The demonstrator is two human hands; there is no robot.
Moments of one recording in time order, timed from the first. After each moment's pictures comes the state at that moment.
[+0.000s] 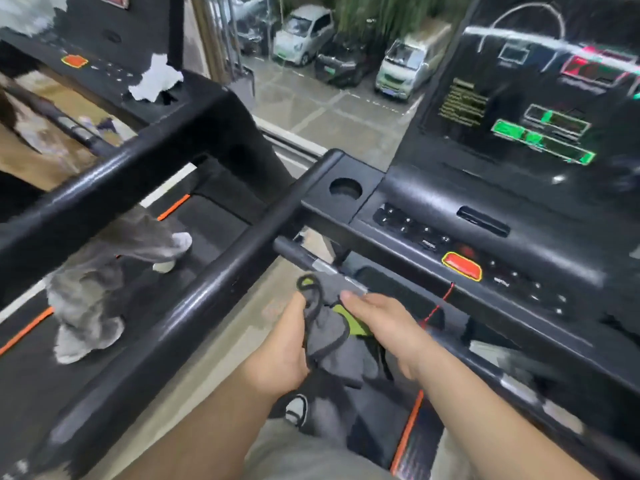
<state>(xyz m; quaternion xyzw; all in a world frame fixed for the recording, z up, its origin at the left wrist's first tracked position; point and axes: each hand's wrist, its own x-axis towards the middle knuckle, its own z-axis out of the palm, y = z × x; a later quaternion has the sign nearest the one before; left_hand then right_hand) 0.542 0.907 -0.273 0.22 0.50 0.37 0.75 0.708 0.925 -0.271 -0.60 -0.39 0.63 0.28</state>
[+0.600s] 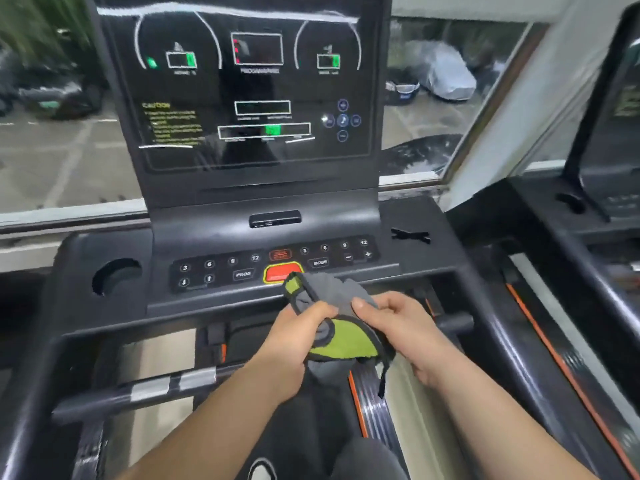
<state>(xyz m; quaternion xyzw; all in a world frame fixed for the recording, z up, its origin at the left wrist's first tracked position) 0.753 0.977 -0.275 0.46 0.46 0.05 0.76 0.876 0.851 -0.247 -0.77 -0.13 0.38 0.49</state>
